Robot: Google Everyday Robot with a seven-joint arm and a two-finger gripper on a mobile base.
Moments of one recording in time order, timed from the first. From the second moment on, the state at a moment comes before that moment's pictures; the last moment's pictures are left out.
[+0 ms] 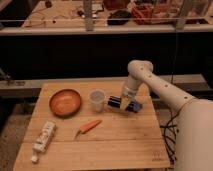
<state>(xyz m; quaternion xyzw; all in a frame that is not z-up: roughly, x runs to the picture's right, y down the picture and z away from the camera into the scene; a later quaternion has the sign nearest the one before) 0.115 0.092 0.857 -0.42 -0.11 0.12 0.89</state>
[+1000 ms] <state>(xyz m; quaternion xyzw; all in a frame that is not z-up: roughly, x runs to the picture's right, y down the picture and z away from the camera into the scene) 0.122 0.088 0.861 -0.42 -0.11 0.14 0.89</state>
